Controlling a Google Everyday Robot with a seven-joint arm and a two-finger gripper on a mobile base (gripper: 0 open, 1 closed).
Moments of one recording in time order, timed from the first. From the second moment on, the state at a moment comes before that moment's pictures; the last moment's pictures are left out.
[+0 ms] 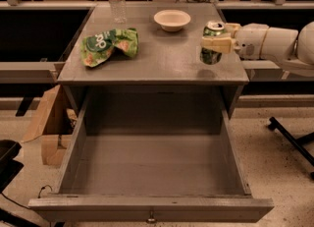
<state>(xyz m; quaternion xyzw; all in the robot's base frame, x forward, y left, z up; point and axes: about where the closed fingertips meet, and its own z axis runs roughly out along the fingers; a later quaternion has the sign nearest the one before) 0.716 -0.180 0.920 -0.38 0.65 0.27 0.60</state>
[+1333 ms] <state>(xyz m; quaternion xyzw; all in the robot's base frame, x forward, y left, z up) 0.518 -0.092 0.861 -0.40 0.63 0.32 0.59</state>
